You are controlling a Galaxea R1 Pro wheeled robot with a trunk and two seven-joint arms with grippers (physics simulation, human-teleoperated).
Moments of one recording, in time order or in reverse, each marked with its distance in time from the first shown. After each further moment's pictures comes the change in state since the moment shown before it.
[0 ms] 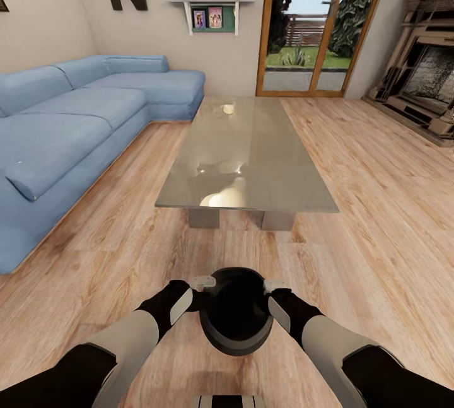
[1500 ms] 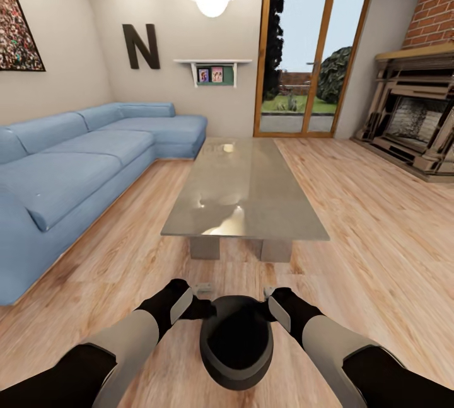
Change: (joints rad) left arm 0.000 0.000 -0.002 -0.008 0.001 0.165 -0.001; right arm 0.000 -0.002 -0.009 -0.003 -0.001 0.135 0.000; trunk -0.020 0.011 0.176
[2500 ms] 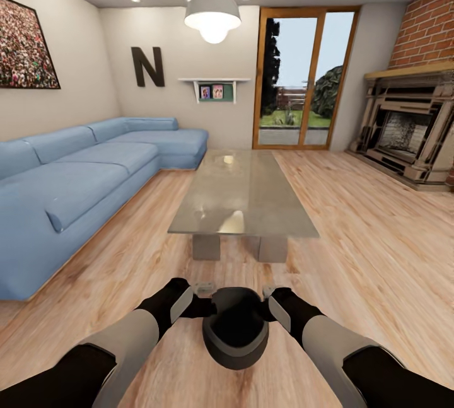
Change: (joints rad) left arm 0.000 0.000 0.000 -0.012 0.000 0.001 0.000; right arm 0.000 0.000 0.000 0.000 0.000 -0.001 0.033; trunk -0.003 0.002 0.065
